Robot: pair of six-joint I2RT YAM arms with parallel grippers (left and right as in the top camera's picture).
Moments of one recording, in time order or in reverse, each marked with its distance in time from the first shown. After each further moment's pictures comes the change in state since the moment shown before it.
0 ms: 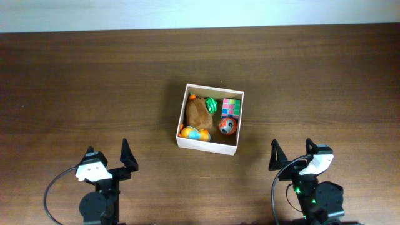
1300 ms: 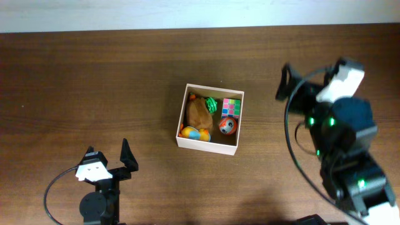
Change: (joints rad) left arm 0.000 0.000 0.000 0.000 0.000 0.000; right arm 0.099 0.865 0.911 -0.117 0.202 0.110
